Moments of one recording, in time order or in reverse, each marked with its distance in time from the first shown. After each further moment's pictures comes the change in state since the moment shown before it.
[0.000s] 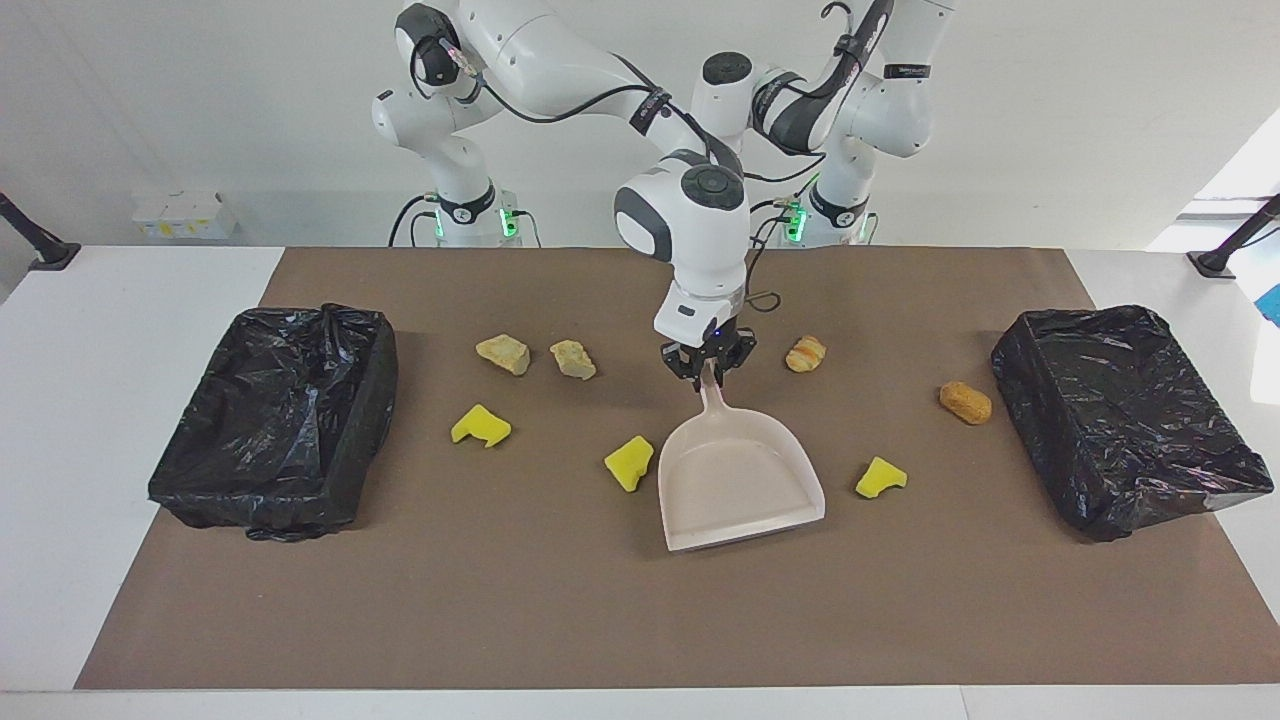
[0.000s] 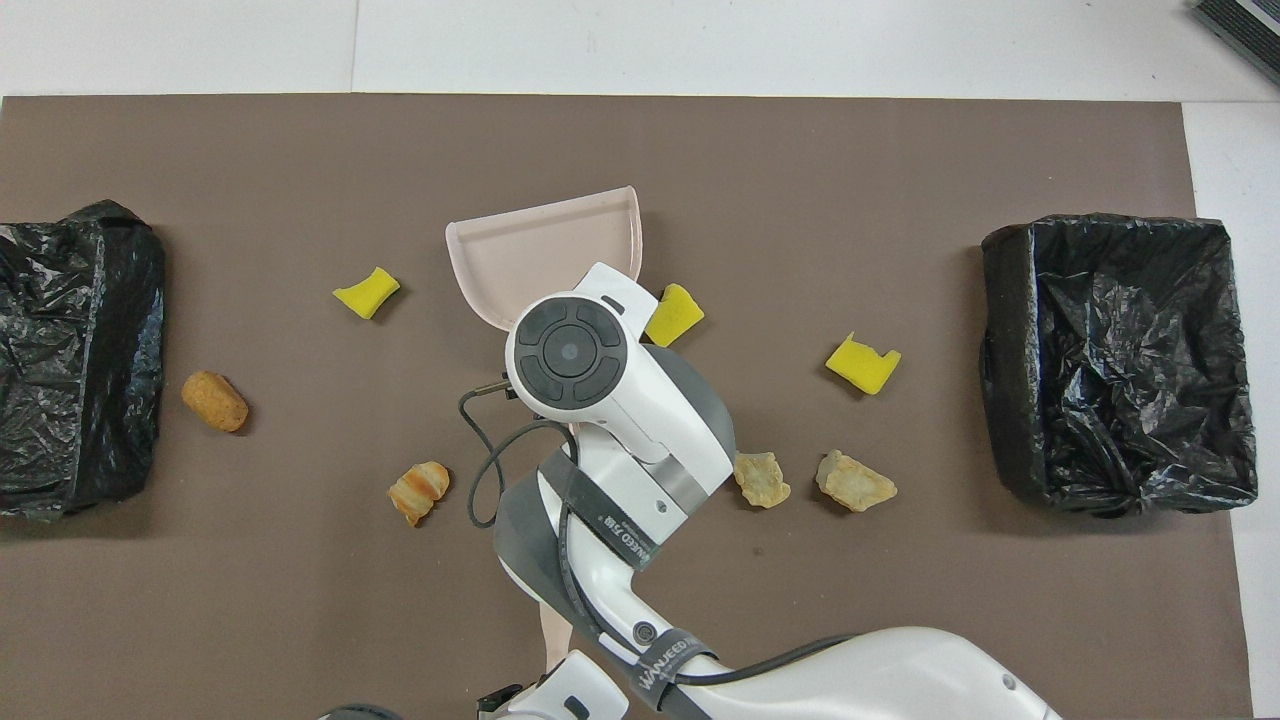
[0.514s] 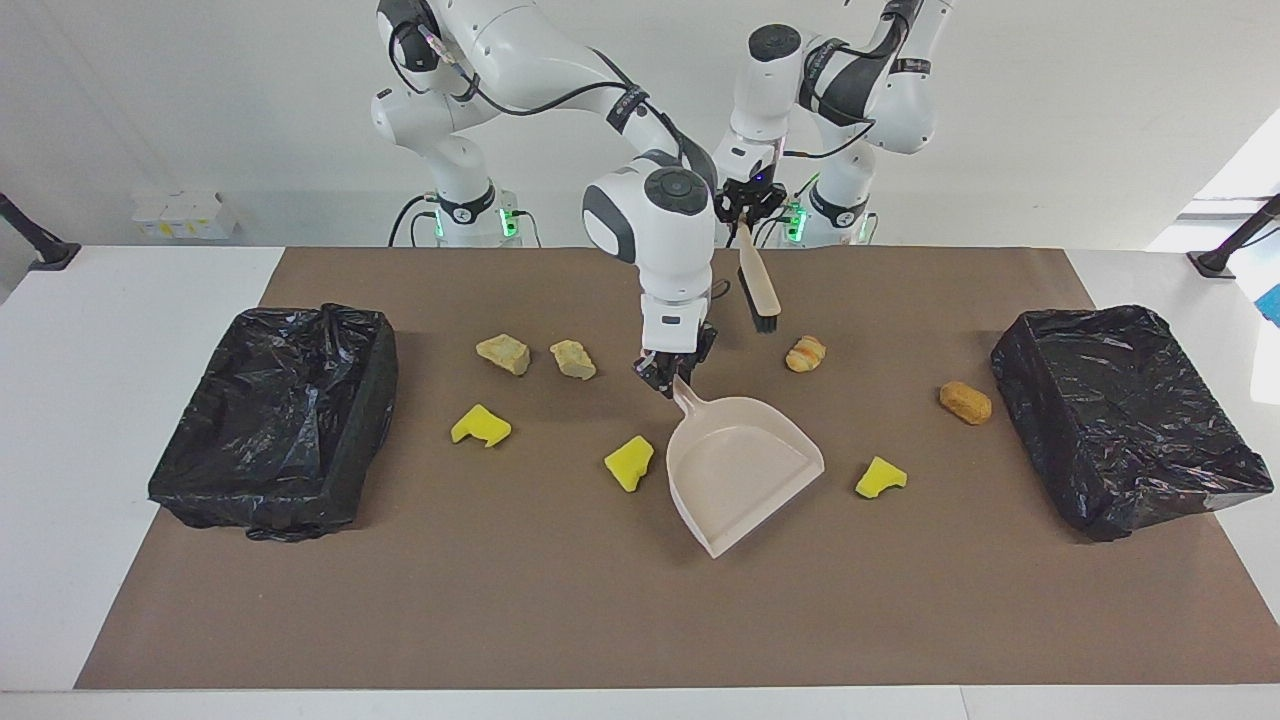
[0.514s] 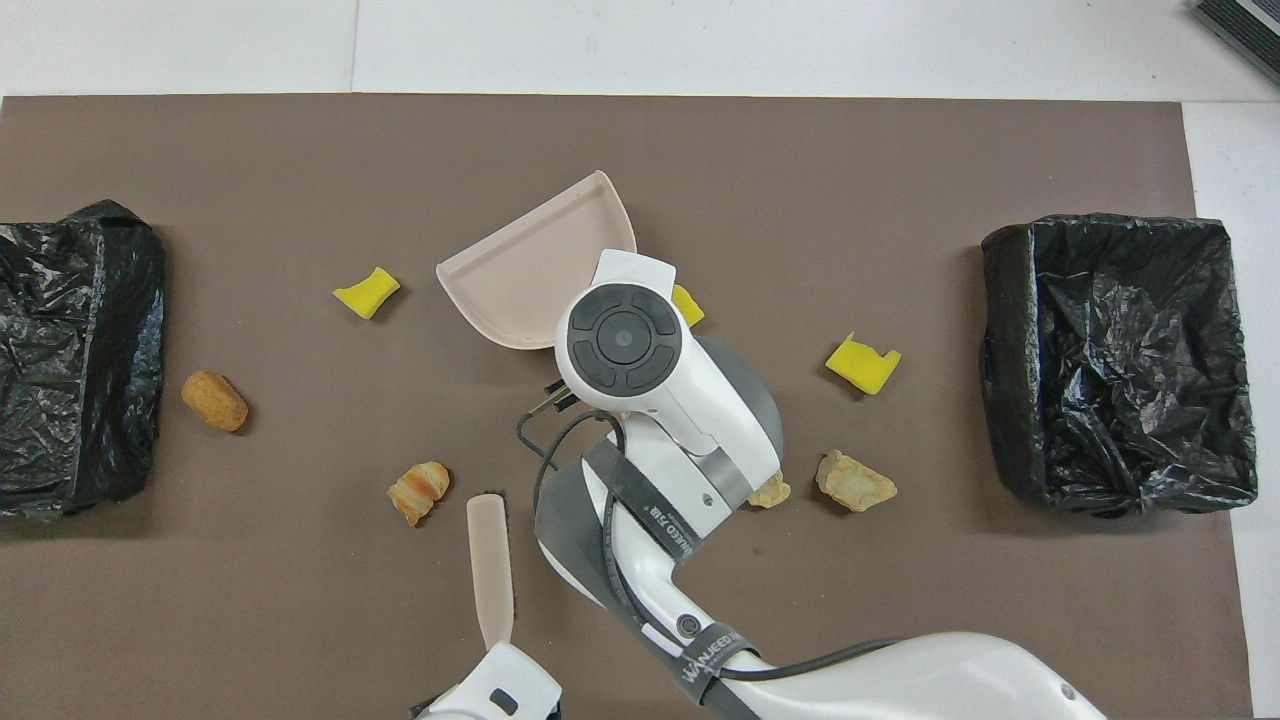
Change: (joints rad) left arm 0.223 -0.152 0.003 -0.001 0.006 -0.191 0.064; right arm -0.080 -0.036 -0.001 -0.061 0.000 -0.001 -0.582
